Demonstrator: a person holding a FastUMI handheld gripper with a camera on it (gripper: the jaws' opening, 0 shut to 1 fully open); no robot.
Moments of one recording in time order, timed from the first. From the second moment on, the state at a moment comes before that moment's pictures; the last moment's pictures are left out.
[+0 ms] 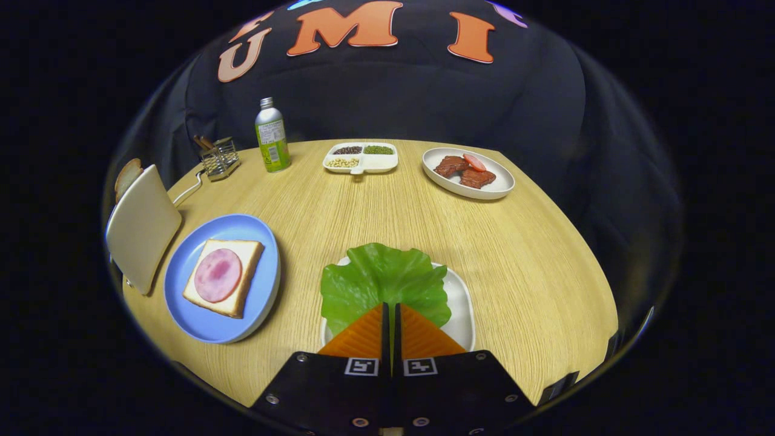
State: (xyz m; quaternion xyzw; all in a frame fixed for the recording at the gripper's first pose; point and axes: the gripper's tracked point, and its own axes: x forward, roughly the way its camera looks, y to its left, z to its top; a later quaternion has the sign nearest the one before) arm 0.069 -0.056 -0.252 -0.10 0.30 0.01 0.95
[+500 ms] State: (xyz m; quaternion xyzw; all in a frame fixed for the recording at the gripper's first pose) arm 0.071 -0.068 -0.277 -0.11 0.33 0.00 0.94
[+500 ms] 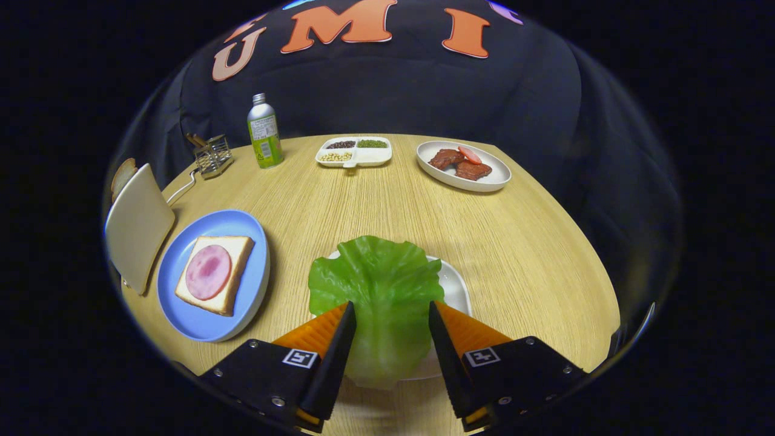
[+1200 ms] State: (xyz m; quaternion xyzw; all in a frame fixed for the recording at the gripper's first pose) arm 0.069 -0.051 -0.286 -0.07 0.31 0.02 0.95
